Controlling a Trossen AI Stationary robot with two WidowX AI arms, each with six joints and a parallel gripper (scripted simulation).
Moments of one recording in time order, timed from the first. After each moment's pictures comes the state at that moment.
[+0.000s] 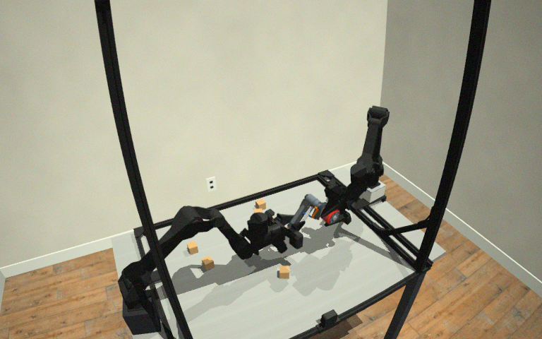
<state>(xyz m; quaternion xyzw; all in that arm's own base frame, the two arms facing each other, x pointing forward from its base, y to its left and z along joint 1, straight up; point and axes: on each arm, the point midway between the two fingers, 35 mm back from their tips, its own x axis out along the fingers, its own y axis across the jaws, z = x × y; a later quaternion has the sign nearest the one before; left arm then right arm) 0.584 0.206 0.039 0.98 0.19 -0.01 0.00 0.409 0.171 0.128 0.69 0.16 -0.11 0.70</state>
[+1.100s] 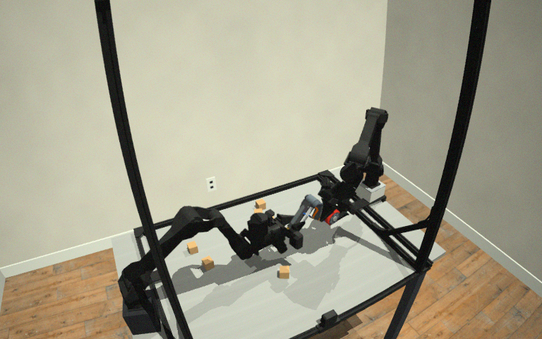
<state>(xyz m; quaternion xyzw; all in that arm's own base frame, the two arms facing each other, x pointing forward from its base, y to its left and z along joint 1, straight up) 0.584 0.205 0.039 0.98 0.19 -0.01 0.00 0.409 0.172 0.127 0.64 0.30 -0.27 0.65</state>
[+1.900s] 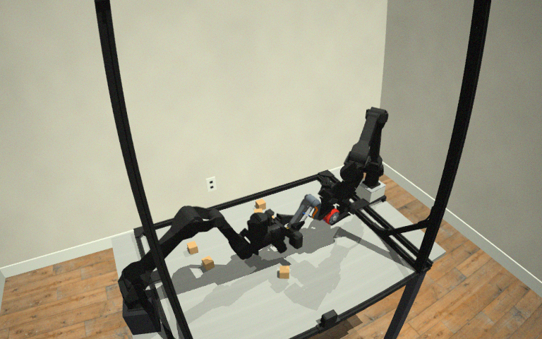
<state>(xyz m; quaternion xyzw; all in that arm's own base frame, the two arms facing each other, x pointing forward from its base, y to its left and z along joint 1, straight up) 0.583 0.208 0.039 0.98 0.19 -0.01 0.00 0.409 0.171 0.128 0.64 0.30 -0.27 0.65</state>
